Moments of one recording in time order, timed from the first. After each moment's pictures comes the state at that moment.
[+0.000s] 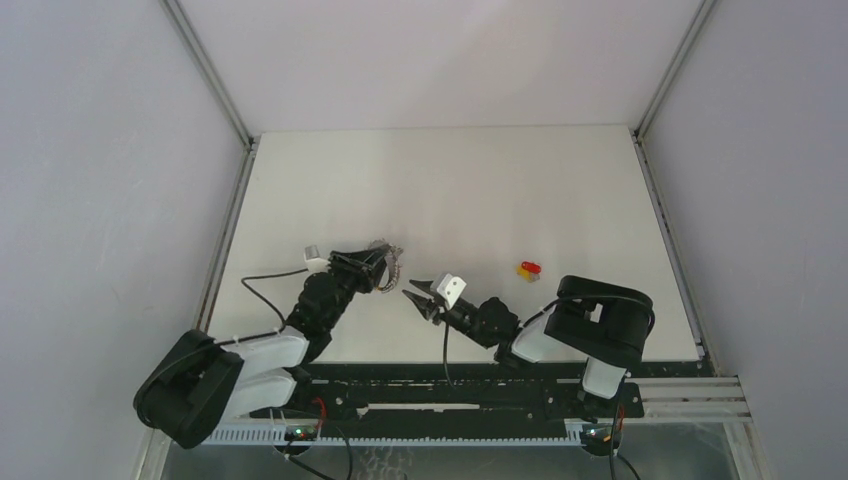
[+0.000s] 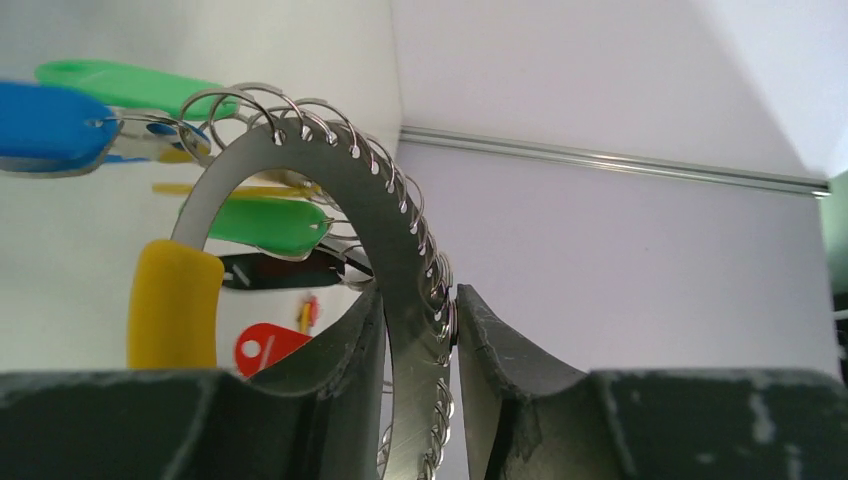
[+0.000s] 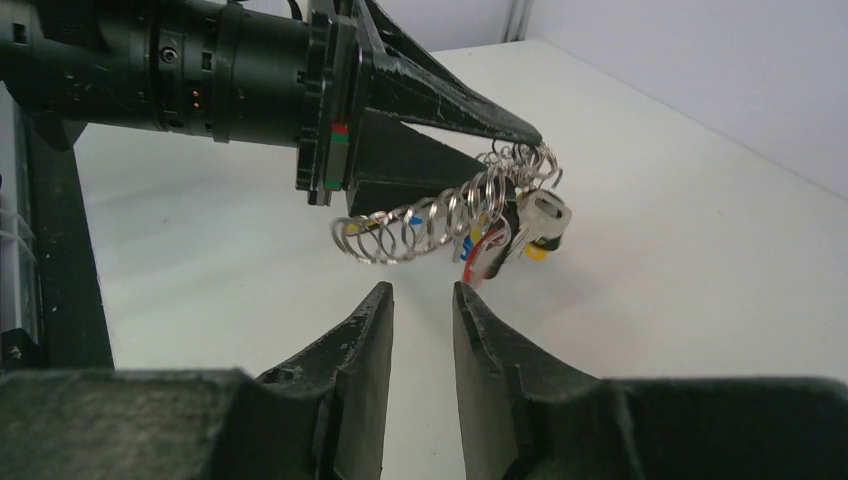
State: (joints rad) left arm -0.54 1.11 0.13 0.86 -0.15 -1.67; right arm 1.15 1.73 0.39 1.45 0.15 -0.13
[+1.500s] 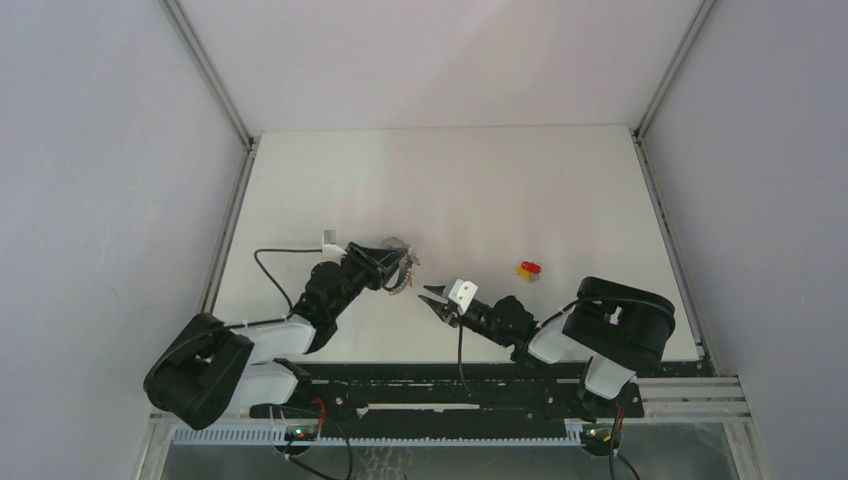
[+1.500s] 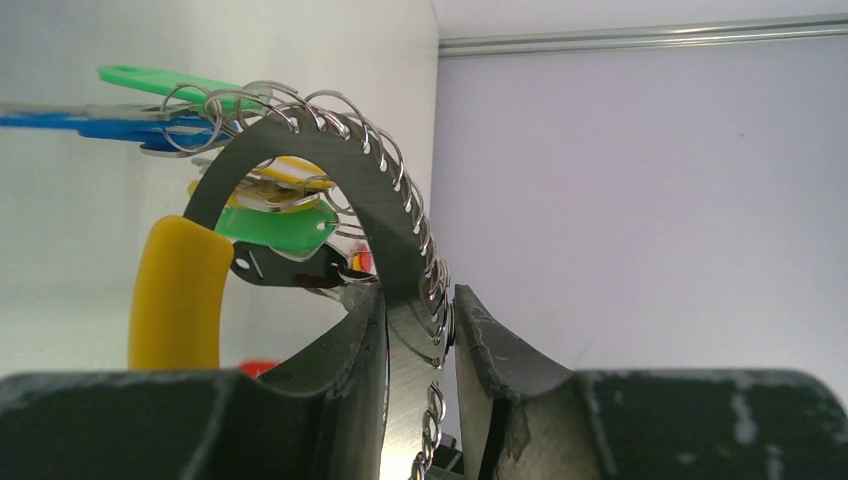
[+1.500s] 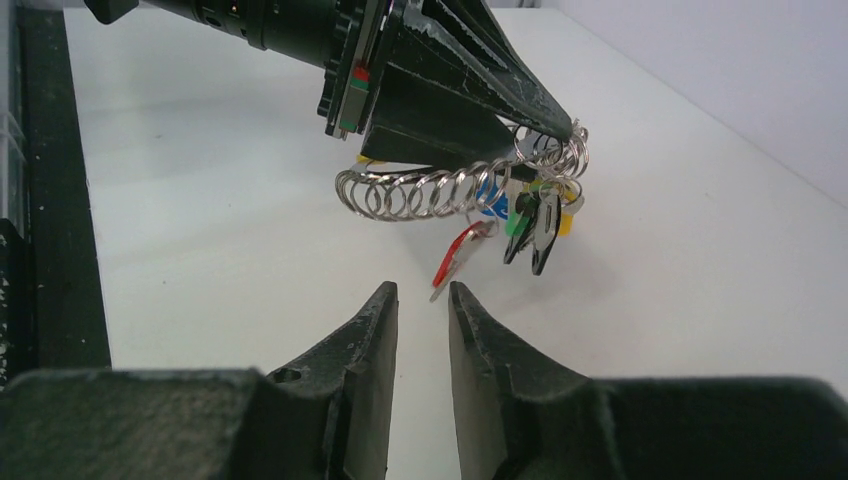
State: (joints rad) left arm -0.53 1.27 0.20 0.93 0.06 -1.46; right arm 1.07 1.64 0.28 1.39 0.02 -0.20
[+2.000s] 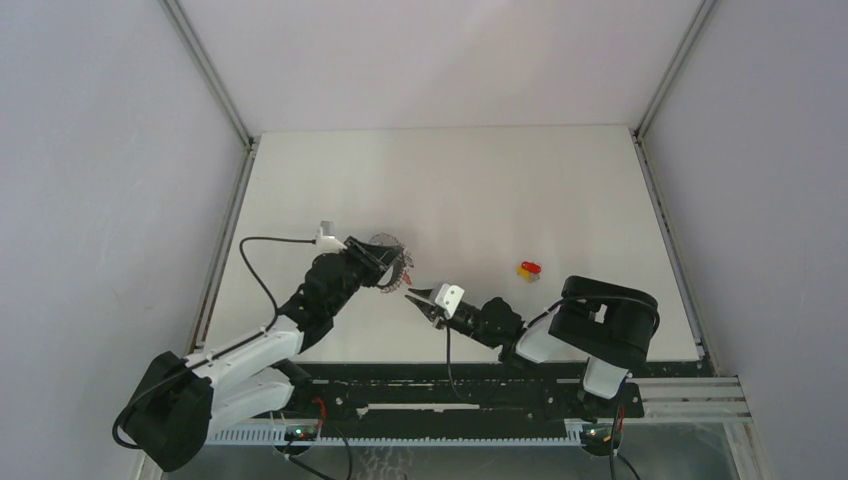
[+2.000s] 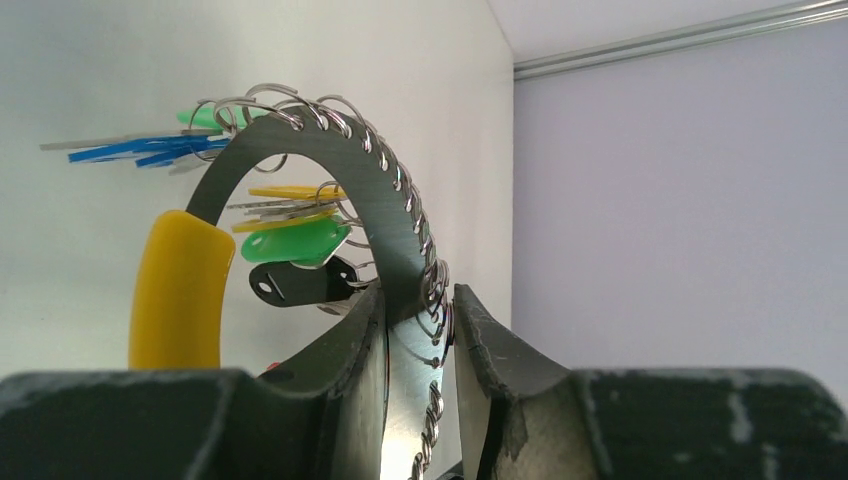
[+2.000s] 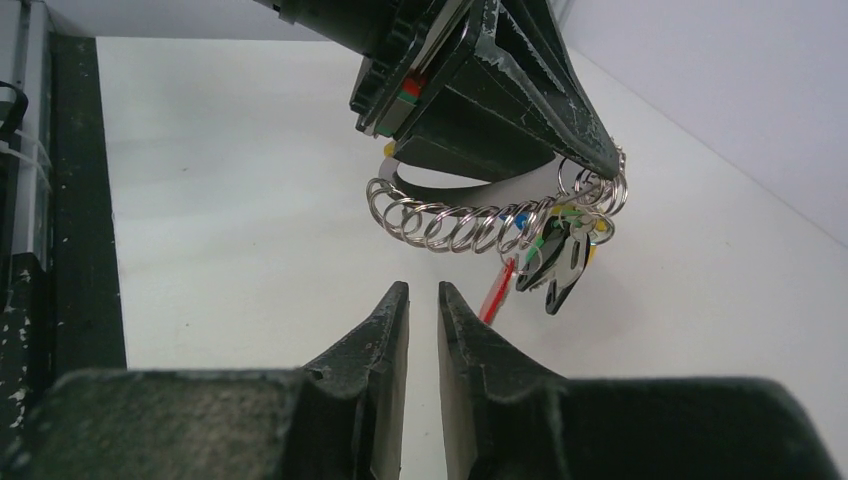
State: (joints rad) left arm -0.59 1.01 0.33 0.44 -0.10 -1.26; right arm 1.13 1.71 0.36 1.42 0.03 -0.23
